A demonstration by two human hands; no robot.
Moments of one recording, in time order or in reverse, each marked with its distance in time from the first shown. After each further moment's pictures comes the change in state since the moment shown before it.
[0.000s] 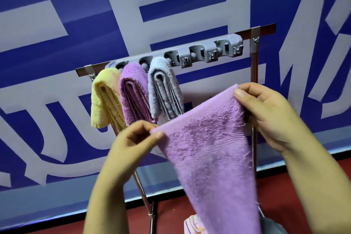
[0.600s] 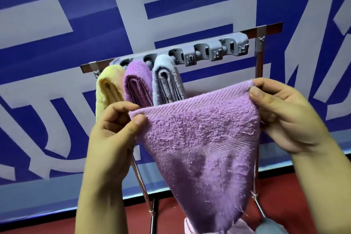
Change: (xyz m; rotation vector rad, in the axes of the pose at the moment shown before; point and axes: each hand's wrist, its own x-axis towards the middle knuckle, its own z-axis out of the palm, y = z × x) left_hand -0.008 0.033 -0.006 -0.325 0.159 0.106; right_hand -0.011 -0.017 -0.001 0.309 -0.158 -0.057
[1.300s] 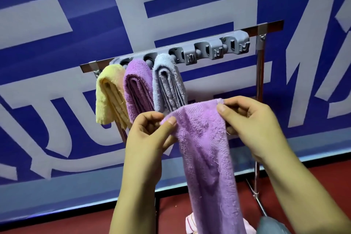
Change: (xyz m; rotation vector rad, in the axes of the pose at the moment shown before) left_hand -0.008 -0.020 0.050 -0.027 0.231 -0.240; right_hand 0.005 0.049 0.015 -0.475 0.341 0.023
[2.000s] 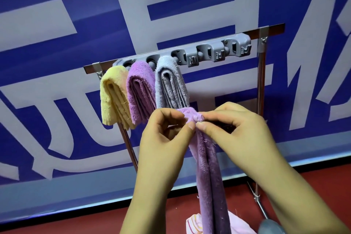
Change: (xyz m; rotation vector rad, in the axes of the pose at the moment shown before) left_hand -0.021 0.009 0.013 0.265 -0.114 0.198; right_hand -0.026 -0.018 0.015 -0.260 -0.144 -0.292
